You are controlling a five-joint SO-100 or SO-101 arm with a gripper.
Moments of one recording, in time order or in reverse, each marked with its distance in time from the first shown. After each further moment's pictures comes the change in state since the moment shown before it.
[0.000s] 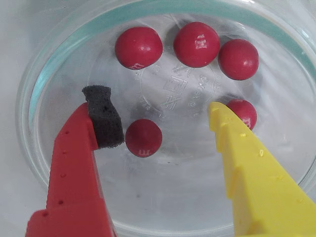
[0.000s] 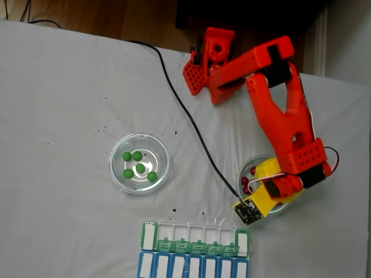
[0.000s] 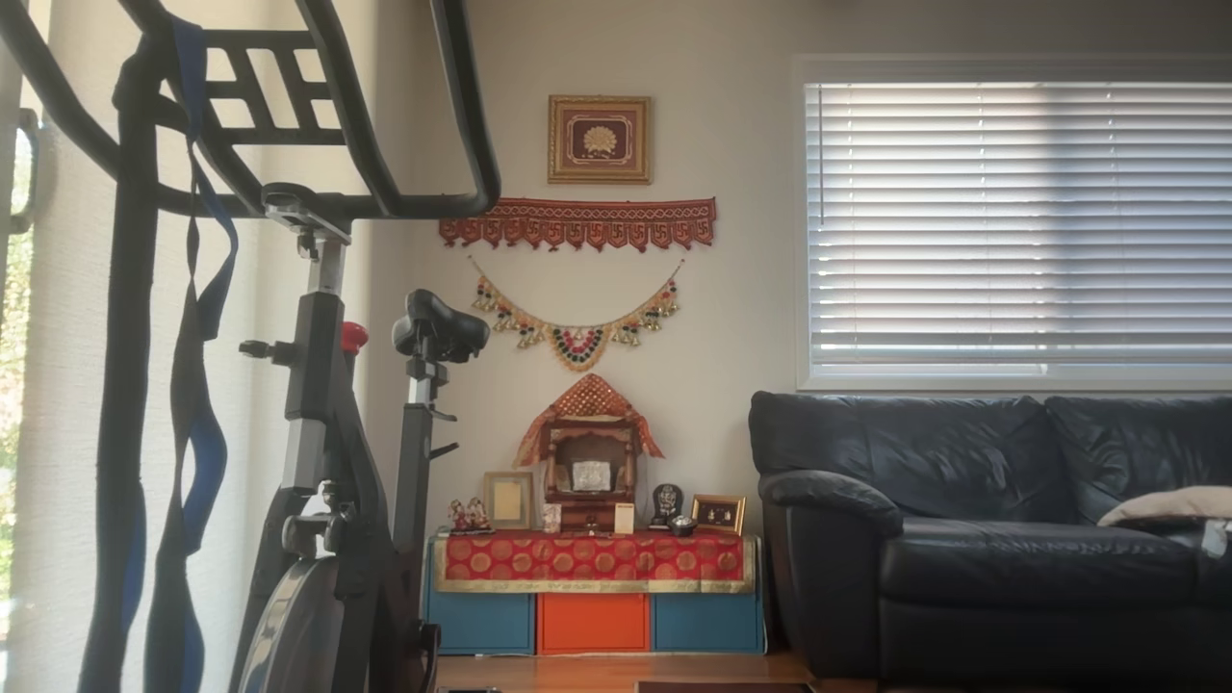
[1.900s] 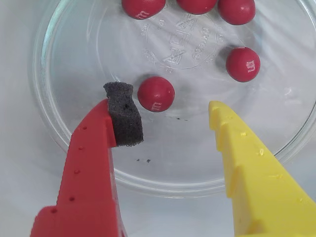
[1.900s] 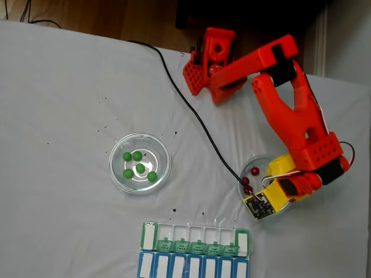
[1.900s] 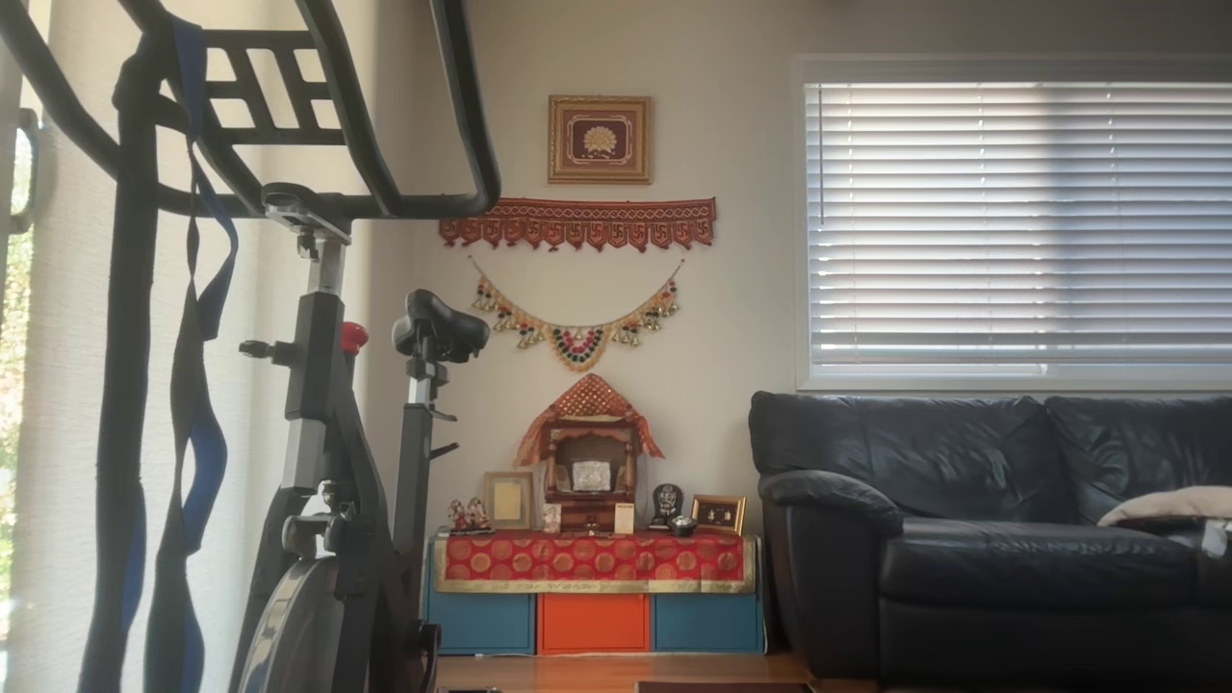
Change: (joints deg) arm -4.2 0.7 -5.9 7.6 7.6
